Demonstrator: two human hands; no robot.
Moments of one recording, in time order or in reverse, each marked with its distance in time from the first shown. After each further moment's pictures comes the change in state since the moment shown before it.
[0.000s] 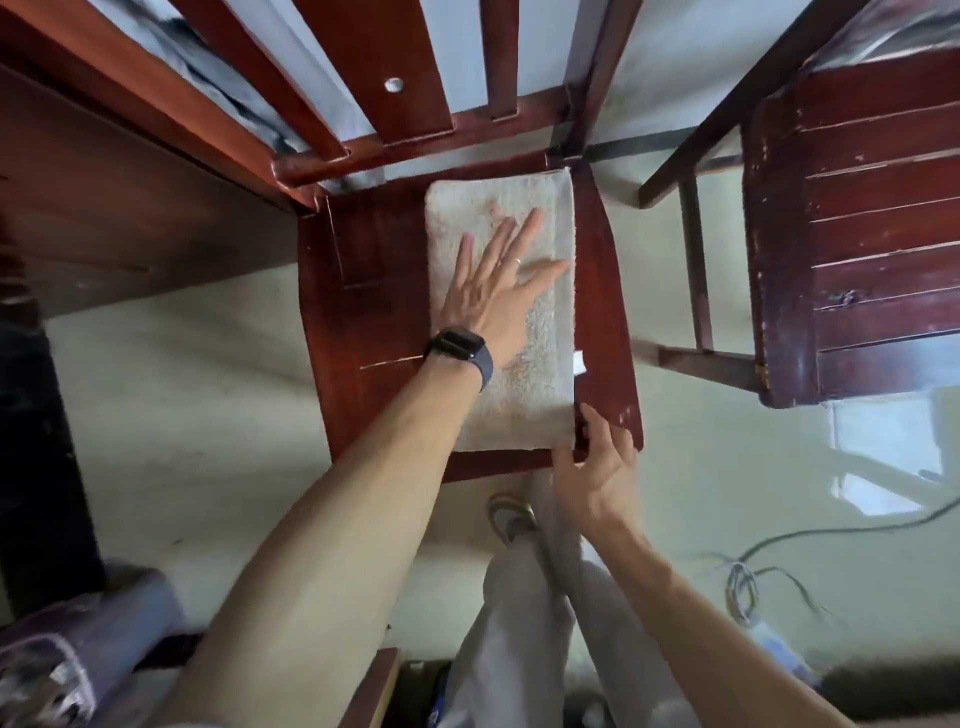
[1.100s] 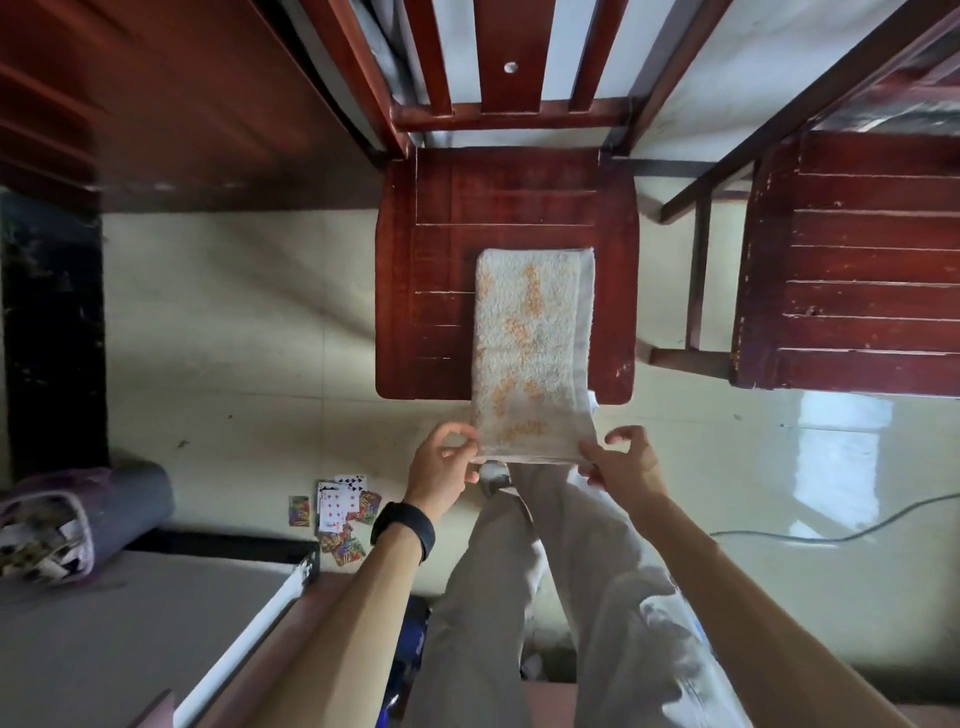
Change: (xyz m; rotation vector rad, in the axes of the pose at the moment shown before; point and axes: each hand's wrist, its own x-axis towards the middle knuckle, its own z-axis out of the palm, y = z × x) left_hand -0.272 0.059 0.019 -1.443 -0.100 -1.060; right_hand -0.067 0.029 -0.065 0.330 -0.249 0.238
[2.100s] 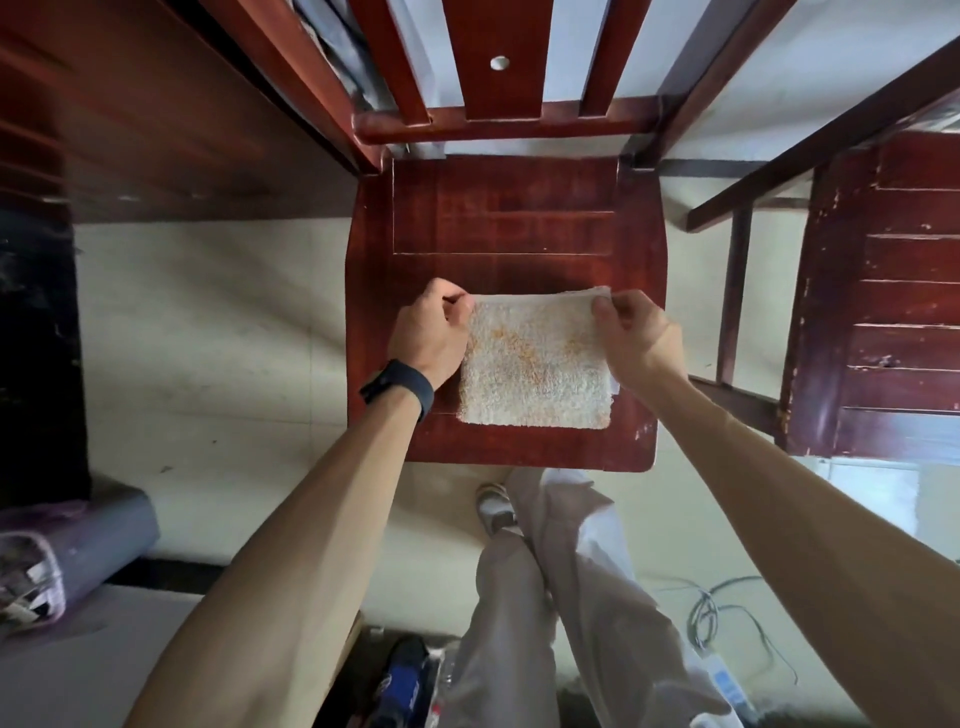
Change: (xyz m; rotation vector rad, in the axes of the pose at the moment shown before) left_hand 0.166 0.153 0.008 0.558 0.298 0.514; right_hand 0.139 -0.159 0.015 -0.408 0.149 -0.563
